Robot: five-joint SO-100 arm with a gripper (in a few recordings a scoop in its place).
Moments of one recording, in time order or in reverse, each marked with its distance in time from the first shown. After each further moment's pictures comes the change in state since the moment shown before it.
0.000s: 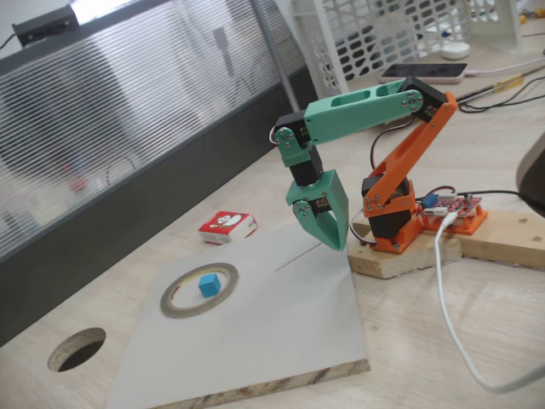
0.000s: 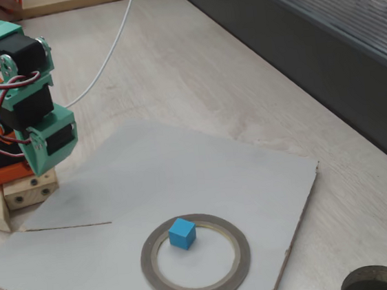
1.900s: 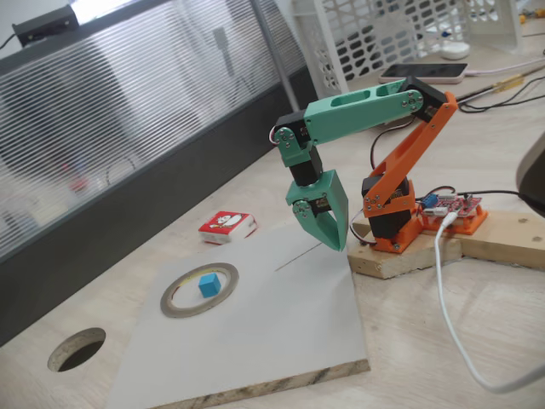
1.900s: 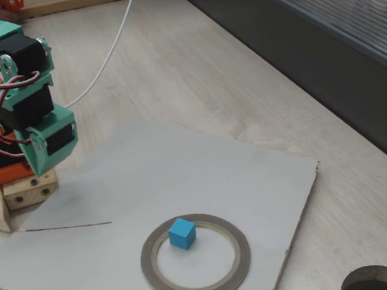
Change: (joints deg) arm 0.0 0.0 0.0 -0.2 -0.2
